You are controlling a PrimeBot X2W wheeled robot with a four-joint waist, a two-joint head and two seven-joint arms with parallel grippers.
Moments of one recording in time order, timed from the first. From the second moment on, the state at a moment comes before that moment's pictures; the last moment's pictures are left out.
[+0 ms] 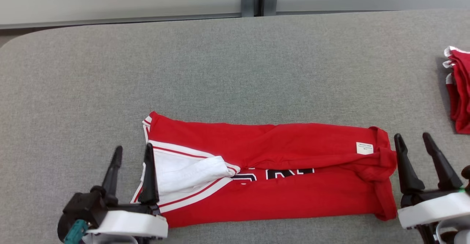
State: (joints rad) left arm 0.02 0.12 -0.23 0.01 -0.43 0.16 -0.23; right arm -0.01 -0.22 0.04 0.06 0.41 0.13 -0.09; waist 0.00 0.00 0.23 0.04
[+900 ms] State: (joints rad) left arm -0.03 0.18 -0.20 0.11 -0.30 0.15 -0.25; right arm 0.05 -0.17 0.04 -0.08 0.28 0.13 0.02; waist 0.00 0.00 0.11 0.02
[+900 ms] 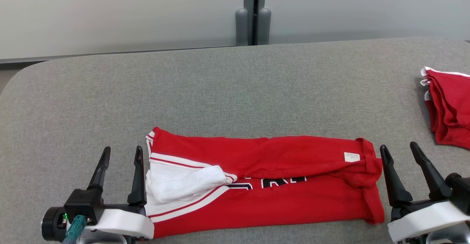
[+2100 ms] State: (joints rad) left arm -0.16 0.13 -0.24 0.09 -0.29 0.14 -0.26; right arm -0.10 -0.20 0.18 0.39 0.49 0.13 -0.04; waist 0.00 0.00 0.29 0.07
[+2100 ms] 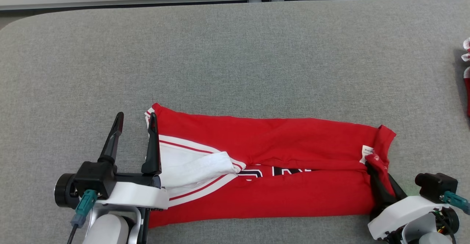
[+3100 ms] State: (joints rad) left arm -0.14 0.14 -0.22 0.05 -0.28 0.16 -0.26; right arm -0.15 -0.25 0.09 0.05 0.43 0.13 0.10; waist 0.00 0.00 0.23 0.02
